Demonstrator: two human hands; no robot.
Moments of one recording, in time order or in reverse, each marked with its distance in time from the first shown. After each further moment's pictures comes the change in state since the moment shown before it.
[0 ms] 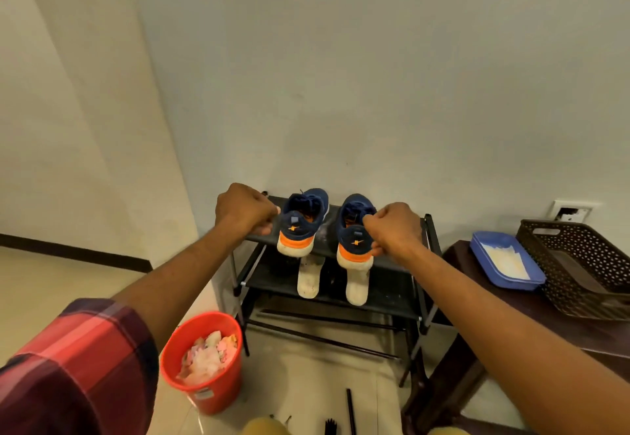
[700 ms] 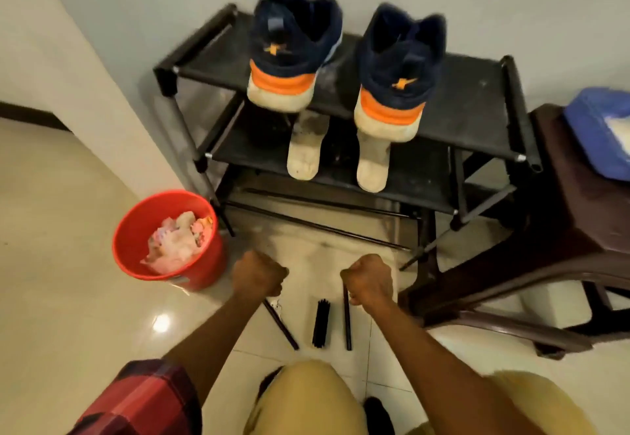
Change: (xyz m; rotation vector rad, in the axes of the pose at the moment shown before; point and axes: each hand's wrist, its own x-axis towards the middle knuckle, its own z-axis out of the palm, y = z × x) left_hand -0.050 -0.344 0.240 0.116 -0.341 -0.618; right_hand -0.040 0.312 0.255 -0.220 -0.350 0.486
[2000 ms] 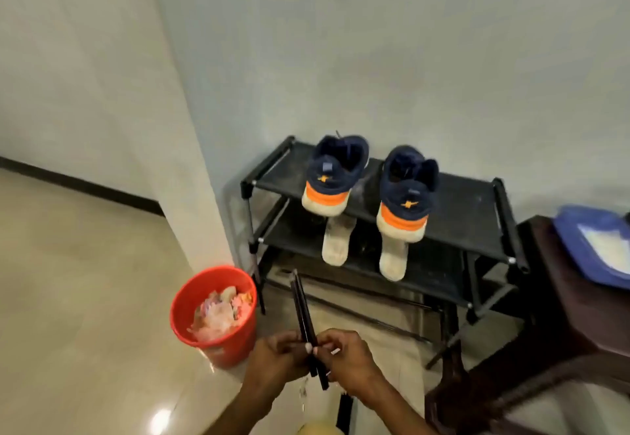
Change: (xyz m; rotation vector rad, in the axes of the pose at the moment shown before) left_hand -0.101 -0.002 -0.052 -0.627 -0.160 0.239; right_hand -0.091 -0.051 -0.009 0.236 -0.386 -0.605
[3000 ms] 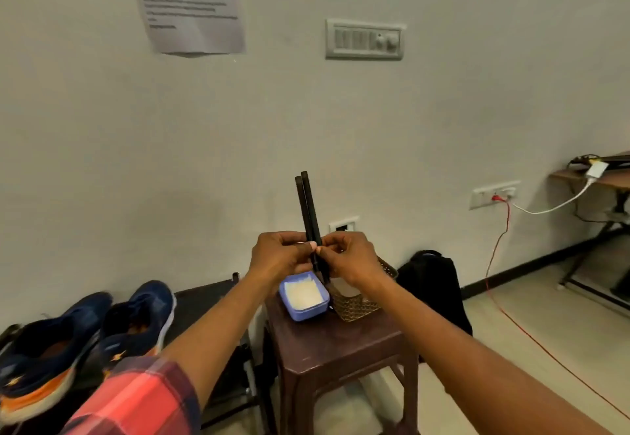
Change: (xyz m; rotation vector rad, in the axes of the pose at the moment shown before) left_hand -0.143 0.290 0.477 0.210 -0.567 0.484; right_hand -0.247 -0.138 -0.477 -0.017 0.925 -0.222
